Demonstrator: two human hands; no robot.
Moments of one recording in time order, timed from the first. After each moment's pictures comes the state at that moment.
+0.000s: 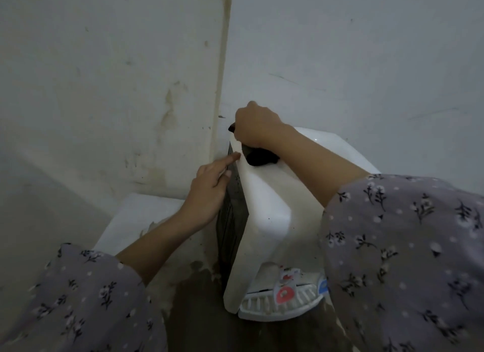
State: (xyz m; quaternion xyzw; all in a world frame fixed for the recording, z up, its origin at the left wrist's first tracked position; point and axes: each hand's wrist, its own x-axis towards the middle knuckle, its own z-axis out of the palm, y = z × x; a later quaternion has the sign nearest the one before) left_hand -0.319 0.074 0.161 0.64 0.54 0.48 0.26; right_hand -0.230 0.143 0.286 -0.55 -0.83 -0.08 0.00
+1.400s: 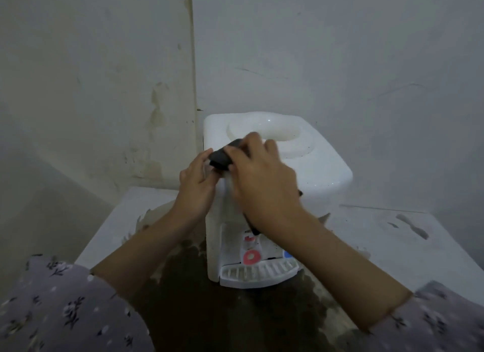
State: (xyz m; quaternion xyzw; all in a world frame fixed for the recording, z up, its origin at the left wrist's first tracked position) left_hand -0.241 -0.009 0.191 0.55 0.60 0.51 0.30; right_hand -0.120 -0.019 0.232 -0.47 -0.81 -0.18 0.31
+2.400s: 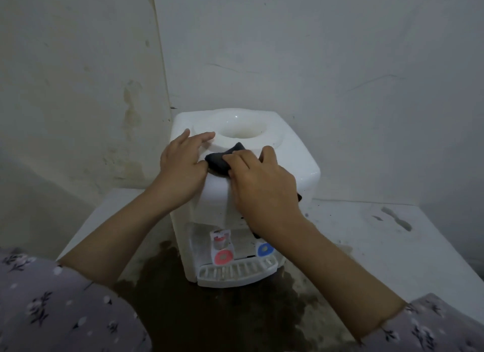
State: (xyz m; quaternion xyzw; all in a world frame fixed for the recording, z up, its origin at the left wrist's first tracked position) left_hand -0.193 0.001 0.241 0.63 0.66 0.38 0.14; right_hand -0.055 -0.003 0.221 -0.46 -0.80 -0.19 0.33
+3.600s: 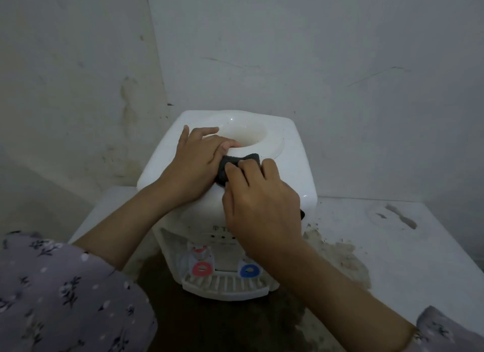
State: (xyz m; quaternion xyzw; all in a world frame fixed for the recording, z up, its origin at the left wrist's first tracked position) left_hand -0.187 0.028 0.230 0.76 0.57 0.30 0.05; right_hand -0.054 -0.023 0.213 -0.46 -0.78 -0.23 0.35
